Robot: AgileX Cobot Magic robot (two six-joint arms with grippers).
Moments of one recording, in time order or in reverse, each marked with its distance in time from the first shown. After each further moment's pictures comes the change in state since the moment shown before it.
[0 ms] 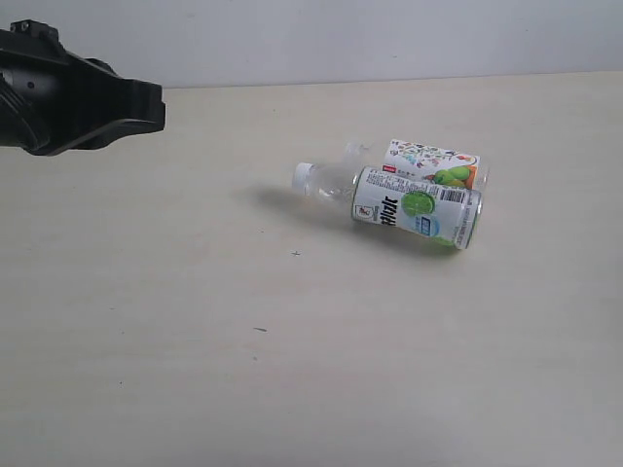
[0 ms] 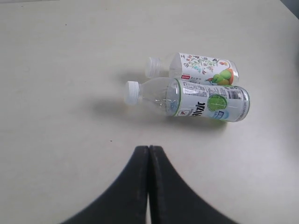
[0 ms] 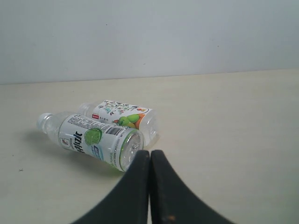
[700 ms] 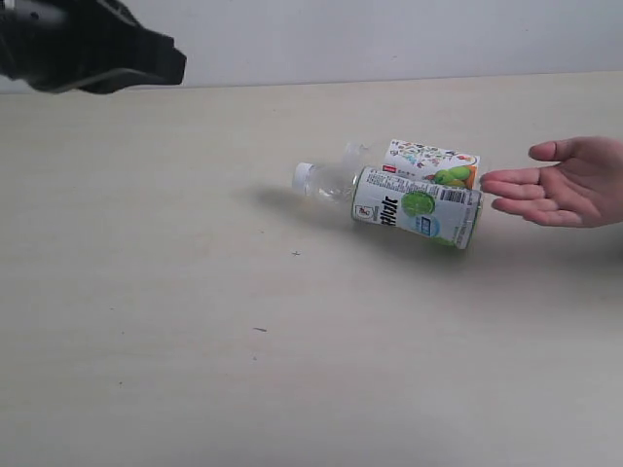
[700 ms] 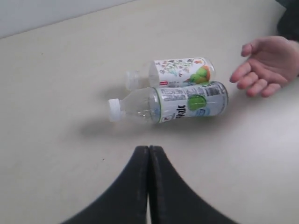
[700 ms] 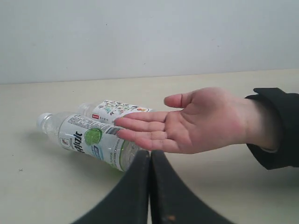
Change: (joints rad) left arm -0.013 0.051 -0.194 0.028 0.176 0.131; right arm 0.000 0.000 0.000 0.000 0.000 0.000
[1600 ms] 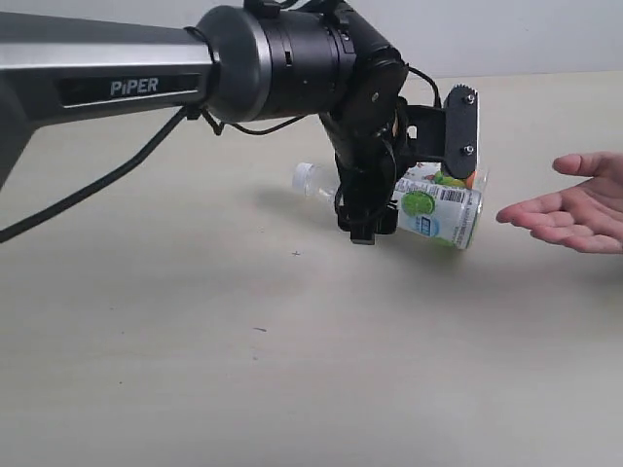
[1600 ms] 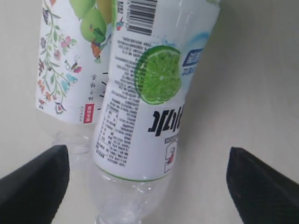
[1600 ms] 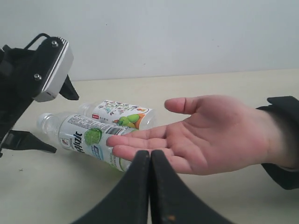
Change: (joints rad) left arm -0.369 0.950 -0.764 0.703 0.209 0.418; right arm 0.000 0.000 0.000 0.000 0.000 0.000
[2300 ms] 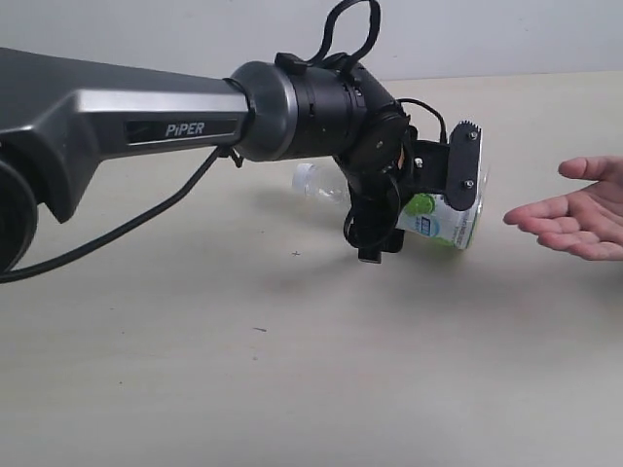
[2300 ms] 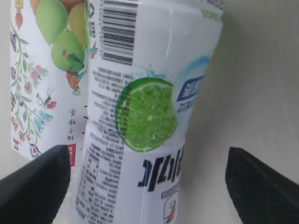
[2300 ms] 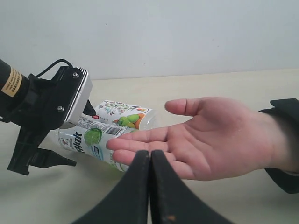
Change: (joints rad) left arm 0.000 0.093 0.000 0.013 -0.142 0.026; right arm 0.000 0.000 0.000 0.000 0.000 0.000
